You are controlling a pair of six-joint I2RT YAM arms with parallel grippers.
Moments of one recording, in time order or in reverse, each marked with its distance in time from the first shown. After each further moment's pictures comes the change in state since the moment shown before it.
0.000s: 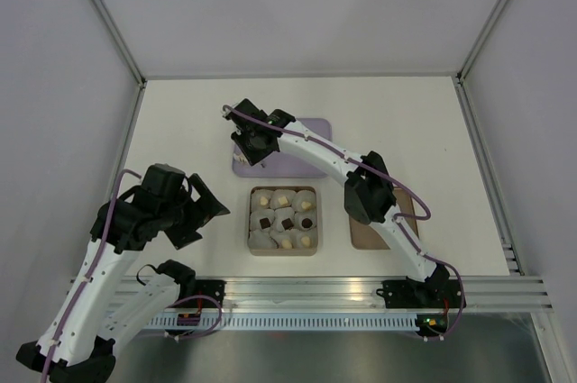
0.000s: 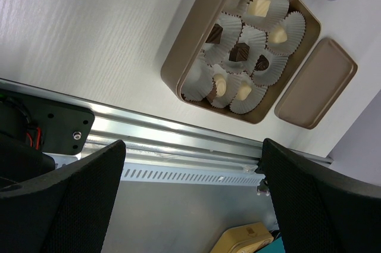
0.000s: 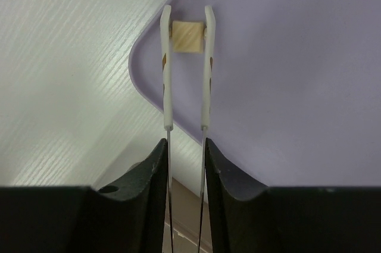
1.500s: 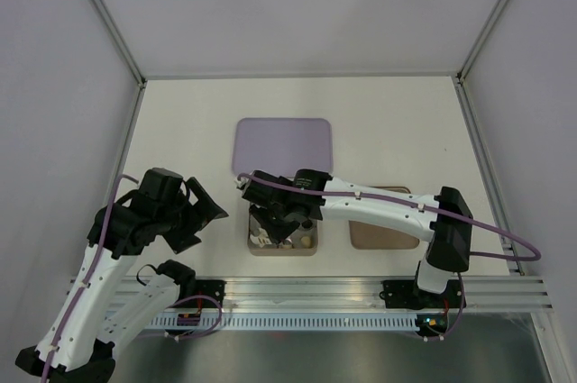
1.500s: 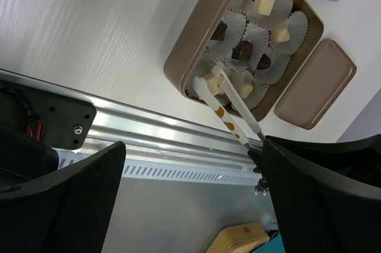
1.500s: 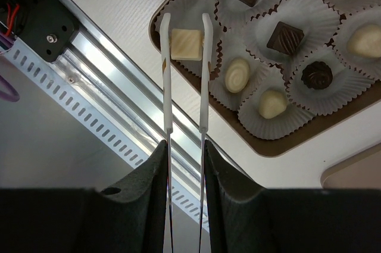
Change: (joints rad) left arm 0.000 -0.031 -0.007 -0.026 0.002 -0.023; right arm 0.344 -0.691 -0.747 -0.094 -0.059 0.301
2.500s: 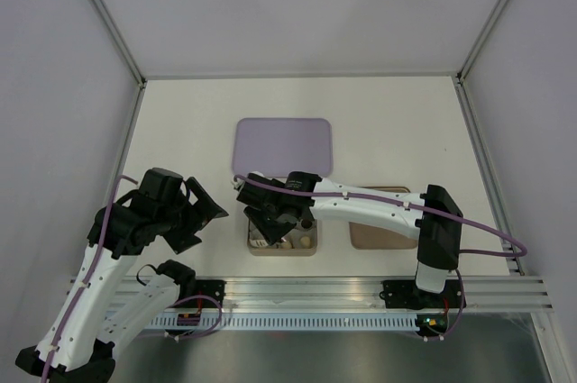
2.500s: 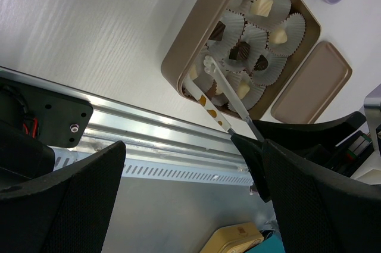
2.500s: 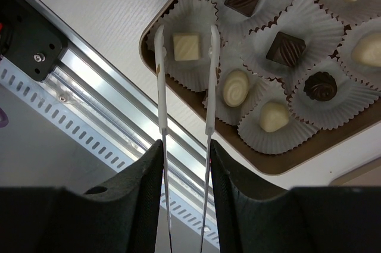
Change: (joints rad) left arm 0.000 0.000 -0.001 0.000 0.000 -0.025; right arm 0.000 0.072 0.000 0.043 0.019 0.025
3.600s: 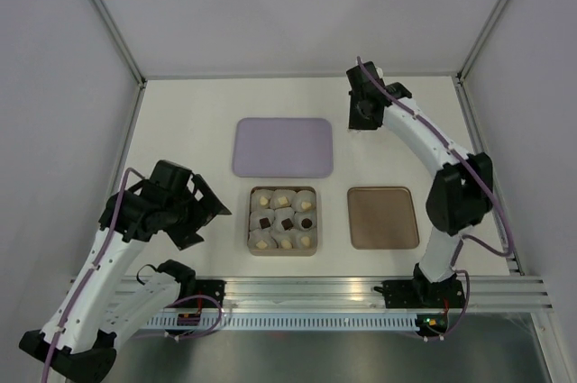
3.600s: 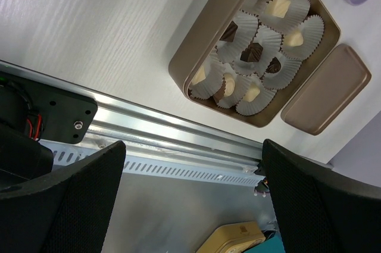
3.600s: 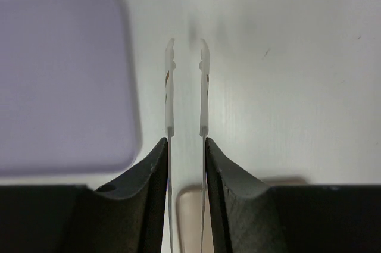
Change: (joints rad) left arm 0.000 0.082 0.000 0.004 0.001 0.000; right arm -0.800 -0.038 0.065 0.113 0.227 -0.087
